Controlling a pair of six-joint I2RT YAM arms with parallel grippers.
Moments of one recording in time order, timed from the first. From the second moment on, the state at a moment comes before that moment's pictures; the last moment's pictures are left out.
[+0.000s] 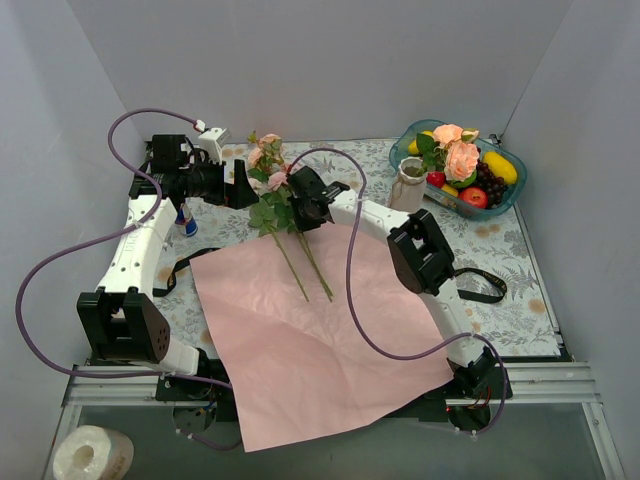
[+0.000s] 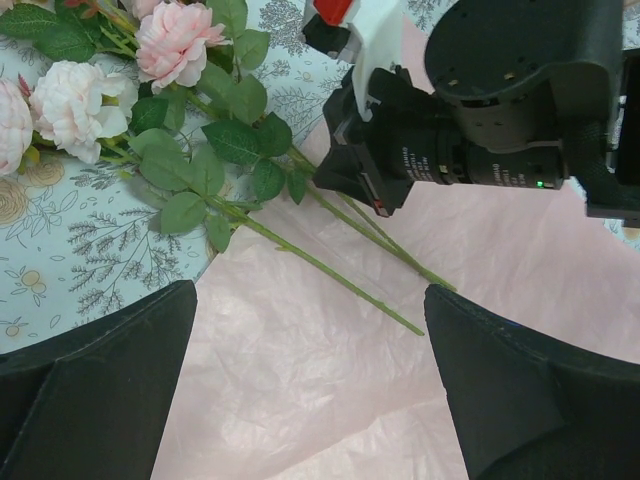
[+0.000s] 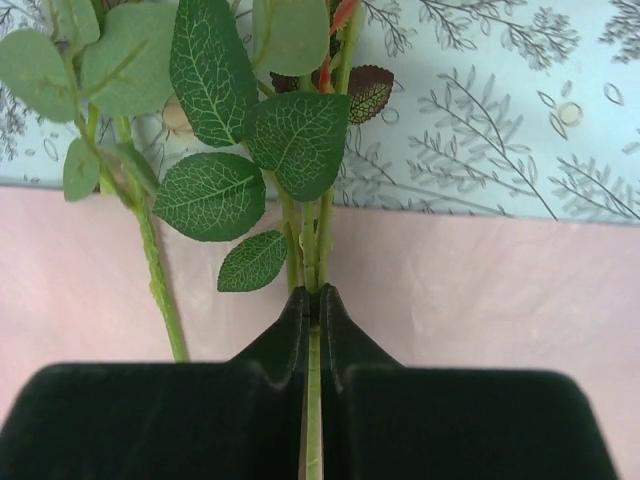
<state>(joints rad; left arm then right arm) -0.03 1.46 1.41 -0.68 0.63 0.09 0.78 2.32 1.93 -0.55 0.04 0.38</state>
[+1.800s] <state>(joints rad) -0.03 1.51 1.44 -0.67 0.71 0.08 0.61 1.30 1.26 0.59 0.31 -0.47</state>
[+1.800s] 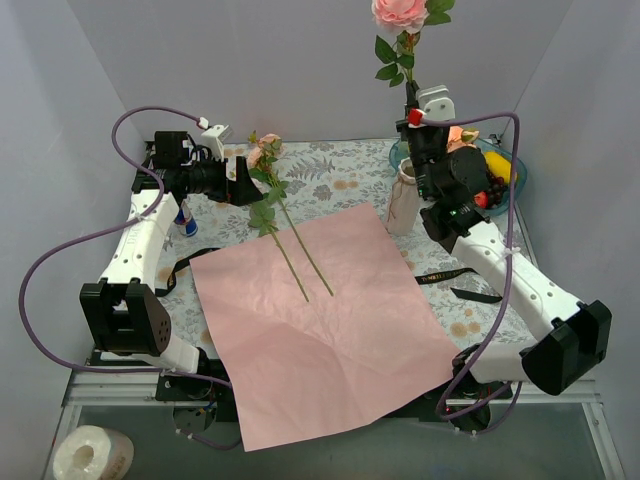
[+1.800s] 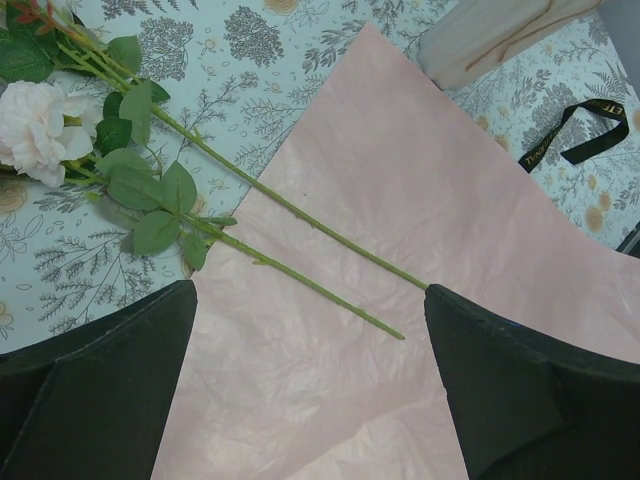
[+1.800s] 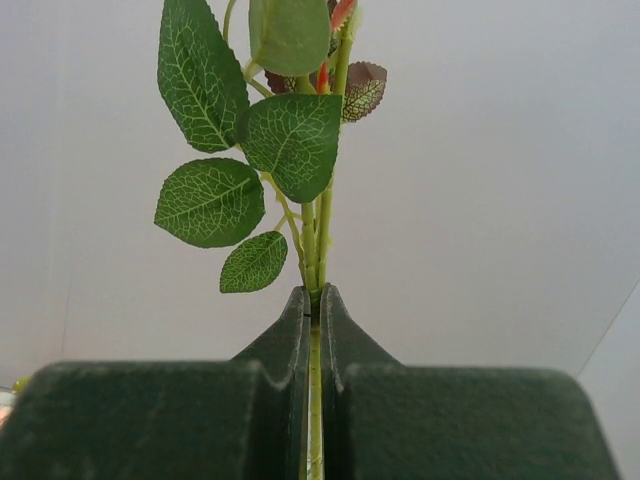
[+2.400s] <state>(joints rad) -0.03 1.53 1.49 -0.67 0.71 0.08 0.55 1.41 1.14 0.73 0.32 -0.37</state>
